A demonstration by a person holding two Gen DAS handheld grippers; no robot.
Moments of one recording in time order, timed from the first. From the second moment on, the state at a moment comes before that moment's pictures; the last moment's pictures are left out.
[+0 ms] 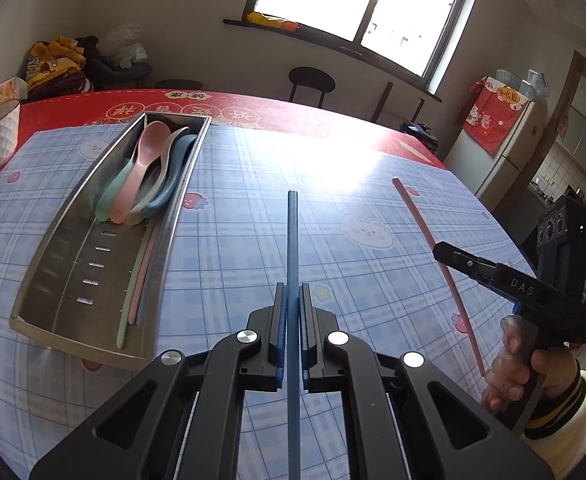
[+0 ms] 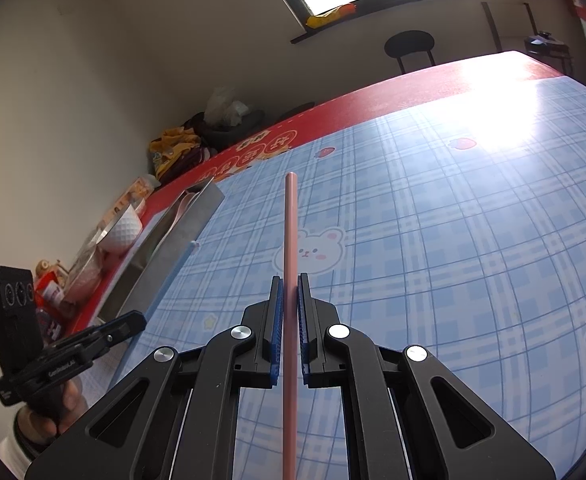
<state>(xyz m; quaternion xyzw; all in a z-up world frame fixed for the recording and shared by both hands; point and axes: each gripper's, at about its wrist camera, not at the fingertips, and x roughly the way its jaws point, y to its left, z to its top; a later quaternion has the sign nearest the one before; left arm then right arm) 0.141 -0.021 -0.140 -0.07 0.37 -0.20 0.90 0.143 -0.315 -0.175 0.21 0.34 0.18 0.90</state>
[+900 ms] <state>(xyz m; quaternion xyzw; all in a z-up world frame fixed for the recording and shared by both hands) 0.282 0.047 -0.127 -0.07 0.45 -0.10 0.89 0.141 -0.321 -0.175 0.22 0.33 0.18 0.90</state>
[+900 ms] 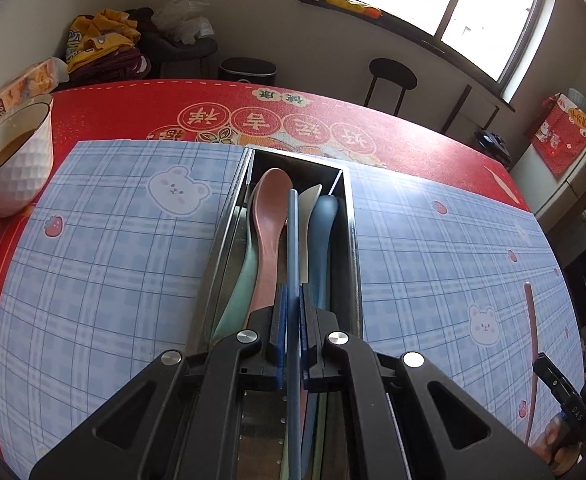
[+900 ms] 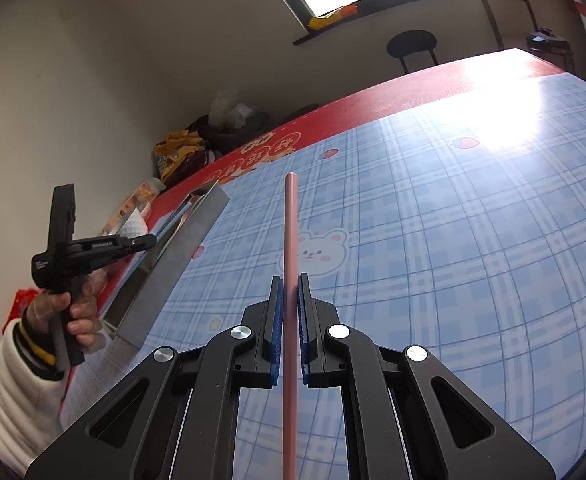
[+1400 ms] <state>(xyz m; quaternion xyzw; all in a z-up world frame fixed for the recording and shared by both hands) 0.280 0.040 -0.118 -0.02 0.43 -0.10 0.90 0.143 -0.321 -0.176 0.22 0.33 0.19 0.90</state>
